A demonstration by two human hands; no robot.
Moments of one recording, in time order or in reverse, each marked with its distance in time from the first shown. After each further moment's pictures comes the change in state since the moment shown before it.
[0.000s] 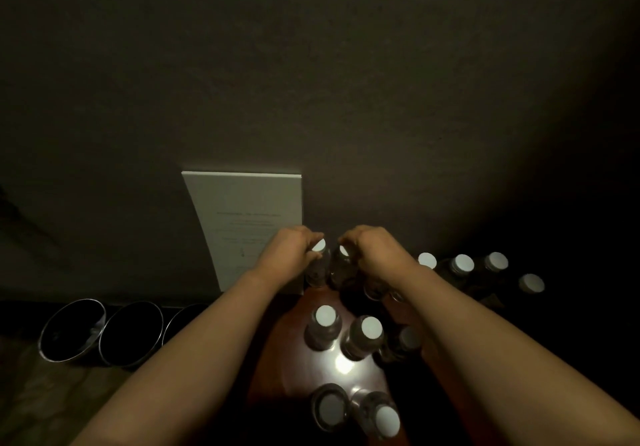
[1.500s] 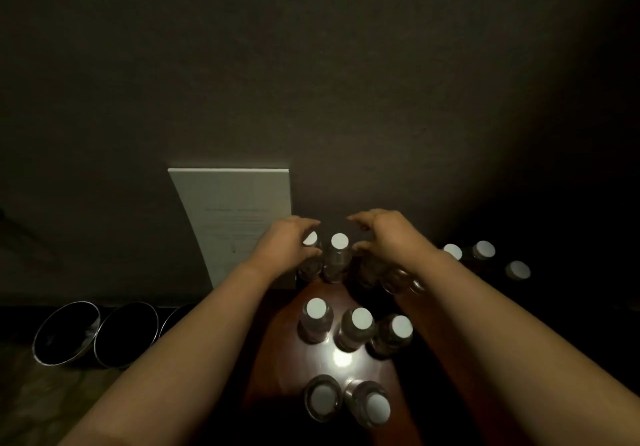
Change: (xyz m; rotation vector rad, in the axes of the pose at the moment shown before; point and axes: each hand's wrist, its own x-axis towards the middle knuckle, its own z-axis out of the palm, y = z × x) left_hand 0.005 0.009 0.000 -0.069 0.031 -0.010; right_hand -0.018 0.023 -0.028 -0.022 0.047 0.018
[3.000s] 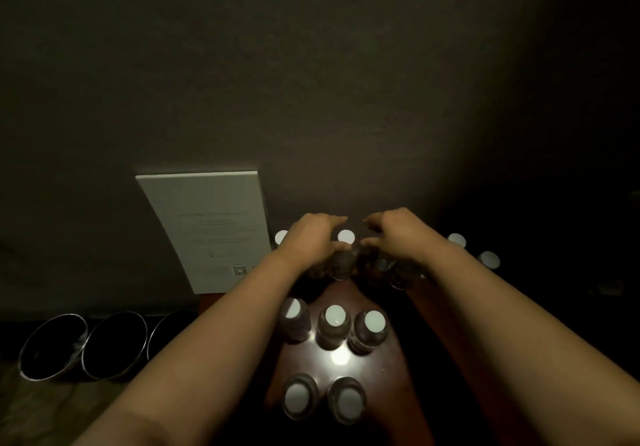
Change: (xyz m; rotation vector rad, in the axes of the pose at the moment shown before) left_hand 0.029 0.081 0.025 0.076 -0.125 0.098; right_hand -0.027 0.046 -0.020 -0.028 -0.089 0.168
